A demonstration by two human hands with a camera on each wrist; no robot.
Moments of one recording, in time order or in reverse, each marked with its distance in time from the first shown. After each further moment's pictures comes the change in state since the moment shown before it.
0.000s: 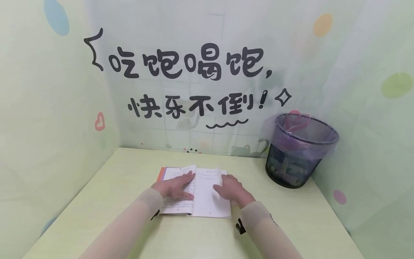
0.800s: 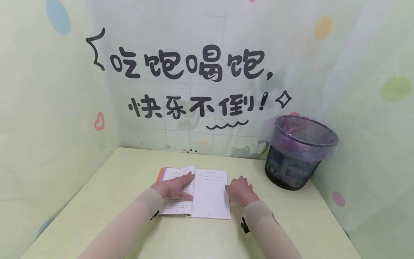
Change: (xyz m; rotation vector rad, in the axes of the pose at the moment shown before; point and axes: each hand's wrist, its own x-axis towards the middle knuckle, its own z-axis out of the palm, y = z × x) left_hand 0.000 -0.004 0.002 -0.030 0.005 0.004; right_hand 0.006 0.025 -0.006 -0.161 0.007 0.084
